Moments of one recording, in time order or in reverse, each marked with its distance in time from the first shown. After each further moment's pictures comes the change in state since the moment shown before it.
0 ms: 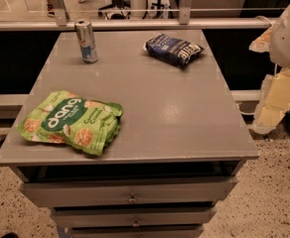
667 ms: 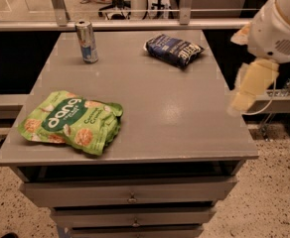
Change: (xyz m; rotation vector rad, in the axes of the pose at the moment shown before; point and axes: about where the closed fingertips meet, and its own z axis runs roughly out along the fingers) arm -0.036 -0.036 0.027 0.016 -0.116 0.001
